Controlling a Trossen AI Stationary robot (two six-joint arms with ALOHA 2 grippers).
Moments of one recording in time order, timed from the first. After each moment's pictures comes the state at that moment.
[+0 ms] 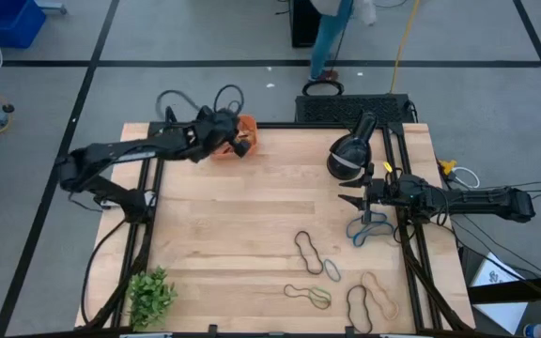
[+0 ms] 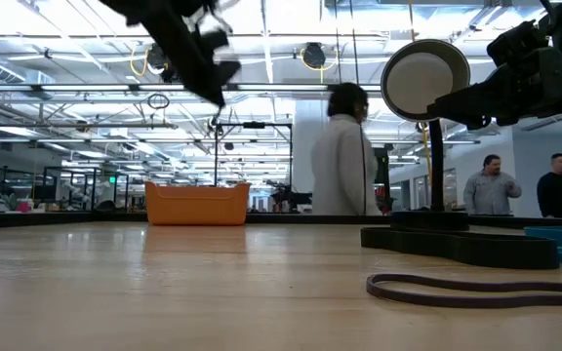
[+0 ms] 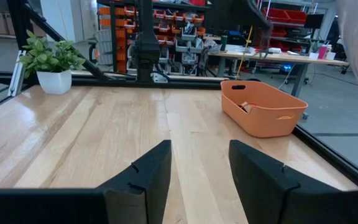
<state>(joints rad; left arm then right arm) 0.39 1.41 1.09 -0.29 -0.57 -0.06 -0.11 0.34 0.02 0.27 0.03 -0.07</state>
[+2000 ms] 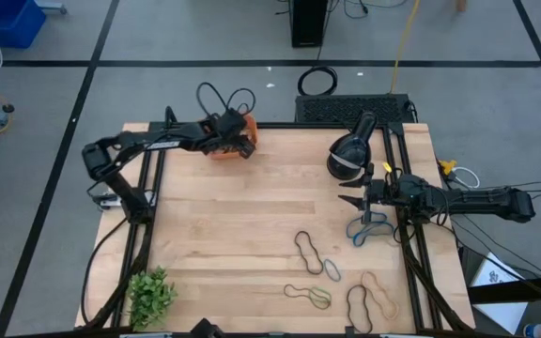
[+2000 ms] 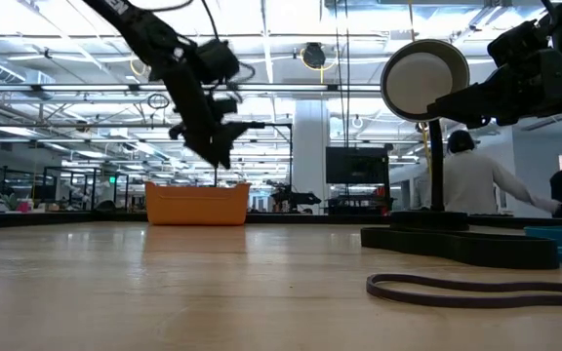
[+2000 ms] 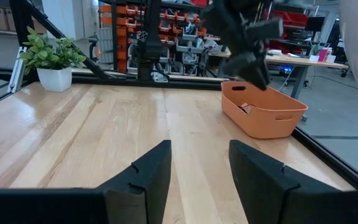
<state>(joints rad) 0.52 1.62 1.09 -0.31 -0.33 -0.14 -0.11 0.34 0.02 0.27 0.02 -0.10</state>
